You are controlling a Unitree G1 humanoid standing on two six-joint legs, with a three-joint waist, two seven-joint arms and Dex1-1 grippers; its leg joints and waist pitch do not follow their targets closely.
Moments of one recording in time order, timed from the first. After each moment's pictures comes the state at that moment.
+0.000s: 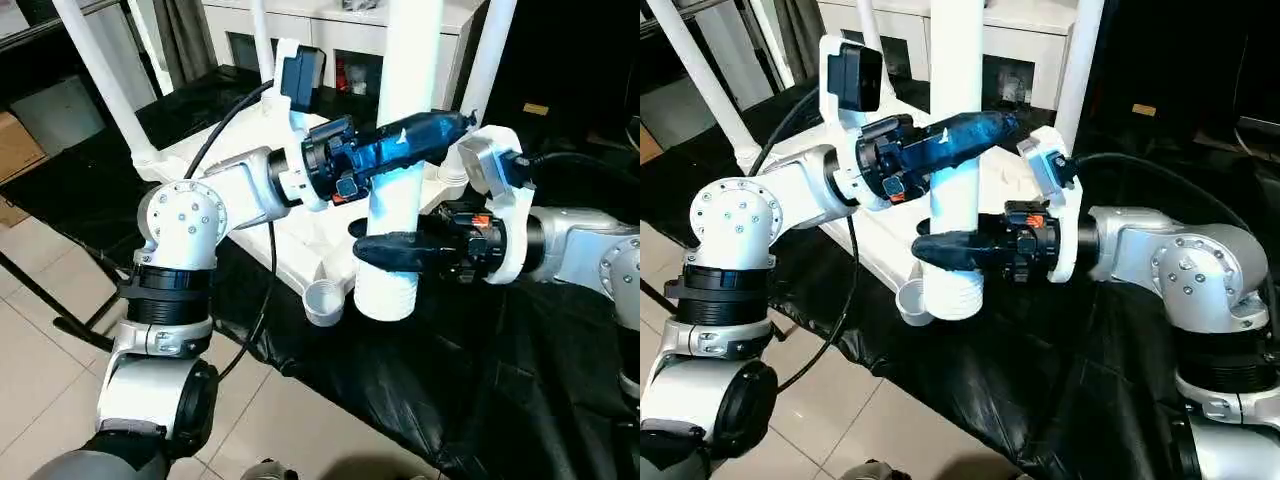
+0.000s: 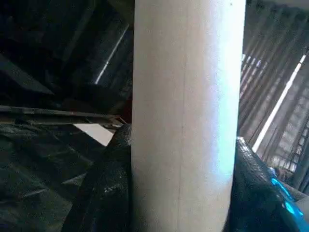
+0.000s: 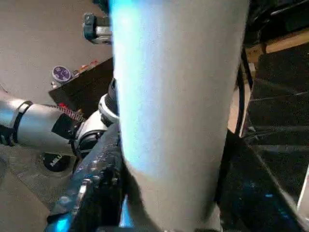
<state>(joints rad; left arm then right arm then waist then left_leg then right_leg) -0.86 0.12 0.08 0.11 -0.97 0.98 -0.87 -0.62 -0.55 -0.03 -0.17 1.00 1.14 0.96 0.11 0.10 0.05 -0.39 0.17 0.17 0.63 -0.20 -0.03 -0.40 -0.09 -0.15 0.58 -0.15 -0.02</state>
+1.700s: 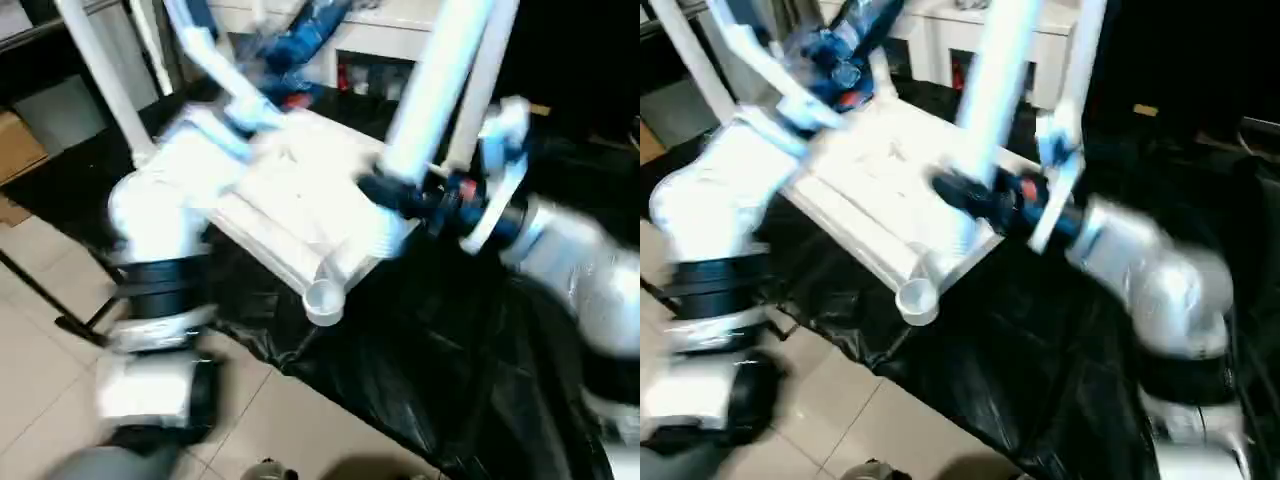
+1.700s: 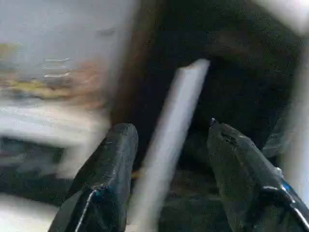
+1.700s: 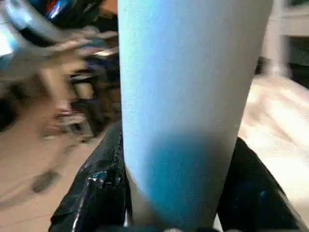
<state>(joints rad) -0.78 0.23 0.22 0.07 -0.63 0.57 -0.39 -0.45 -0.38 -0.06 -0.24 0.65 0.80 0.53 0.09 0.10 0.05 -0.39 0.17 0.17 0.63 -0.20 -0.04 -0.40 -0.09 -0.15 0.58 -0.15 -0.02</state>
